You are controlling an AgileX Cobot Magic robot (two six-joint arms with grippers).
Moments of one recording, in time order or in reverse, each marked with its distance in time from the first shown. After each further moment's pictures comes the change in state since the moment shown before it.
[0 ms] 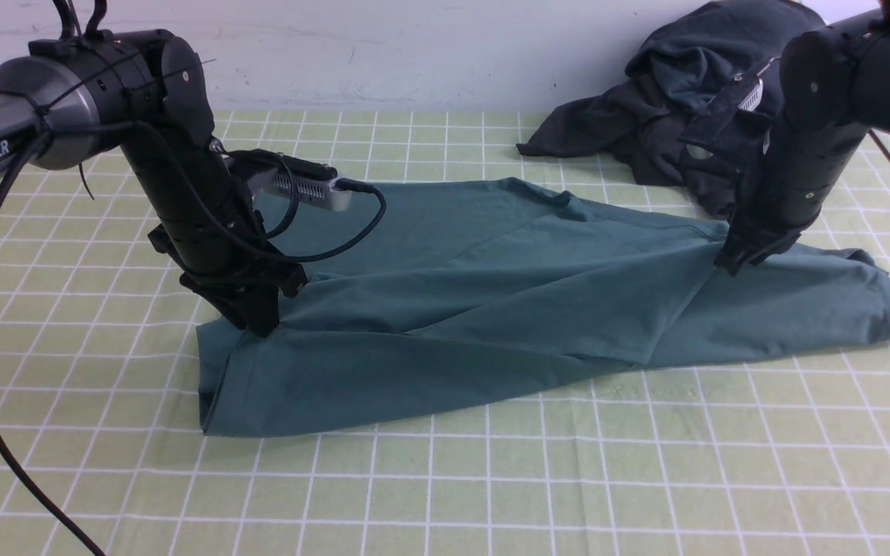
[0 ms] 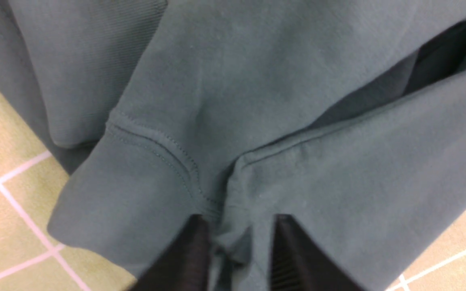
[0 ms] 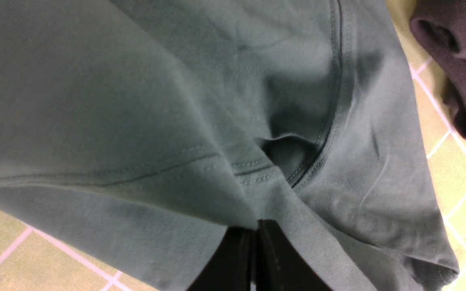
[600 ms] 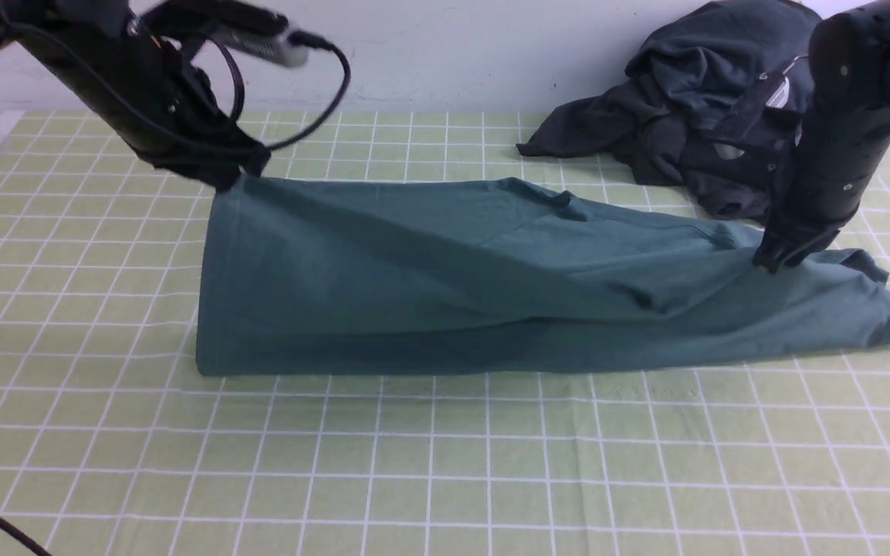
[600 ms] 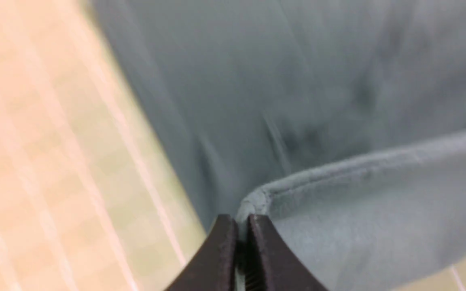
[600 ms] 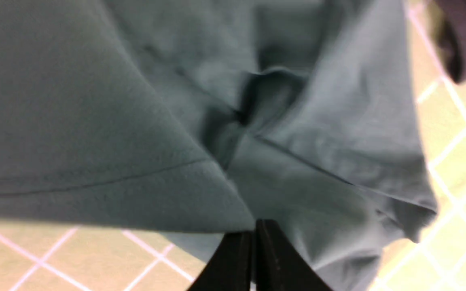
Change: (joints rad) right arm -0.055 -0.025 -0.015 -0.010 0.088 -0.052; left arm 0.040 -0.253 0.000 0.035 -0.318 -0.021
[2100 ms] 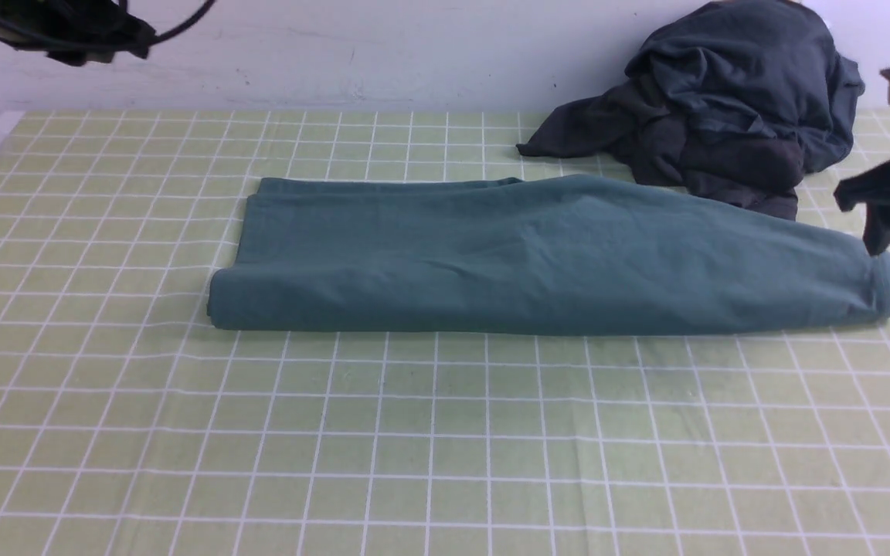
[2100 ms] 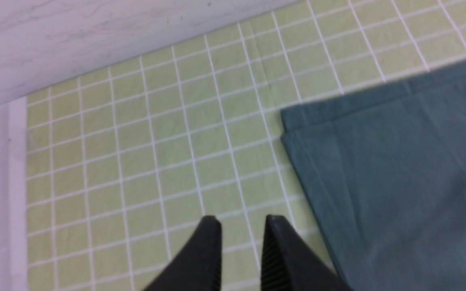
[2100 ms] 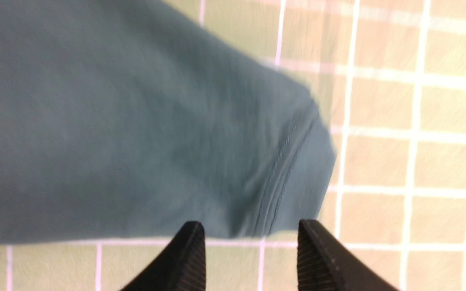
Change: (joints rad) right arm -0.254 0.064 -0.079 0.129 0.041 0.462; left arm 0.102 -0.155 -0.025 0.137 -0.018 -0.053
